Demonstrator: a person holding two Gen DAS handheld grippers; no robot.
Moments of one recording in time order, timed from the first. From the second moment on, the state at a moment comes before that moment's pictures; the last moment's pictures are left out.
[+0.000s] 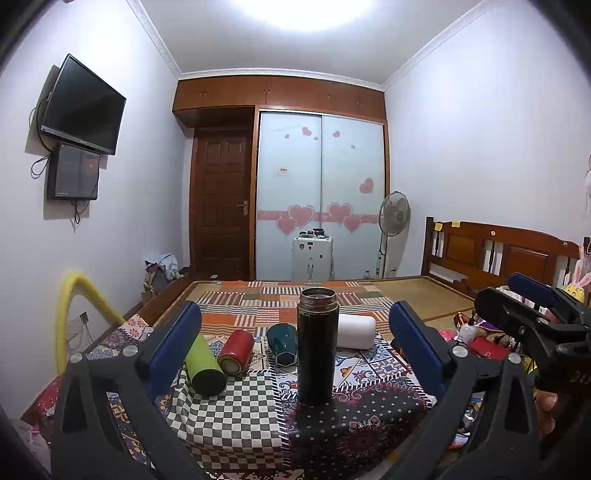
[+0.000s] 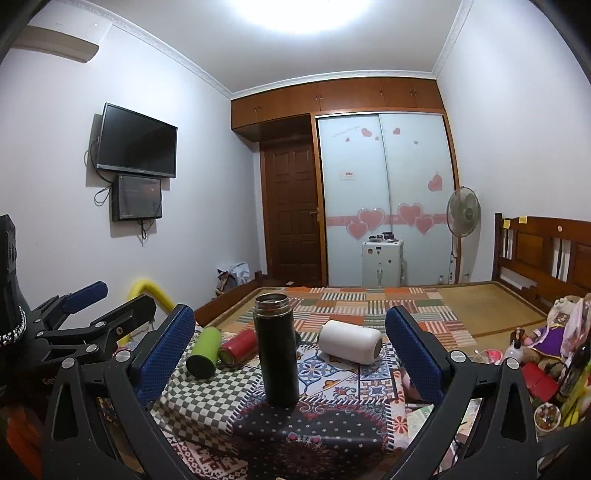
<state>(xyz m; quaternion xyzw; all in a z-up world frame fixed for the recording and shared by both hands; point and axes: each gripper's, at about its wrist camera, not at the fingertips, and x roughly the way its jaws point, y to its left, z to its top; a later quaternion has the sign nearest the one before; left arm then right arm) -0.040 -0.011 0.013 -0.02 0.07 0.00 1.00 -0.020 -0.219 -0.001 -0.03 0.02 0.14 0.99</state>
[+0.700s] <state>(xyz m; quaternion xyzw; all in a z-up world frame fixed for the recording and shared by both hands) -0.037 -0.018 0.013 -0.01 0.07 -0.01 1.00 -0.020 -0.221 0.000 -0.02 0.02 0.14 0.99</state>
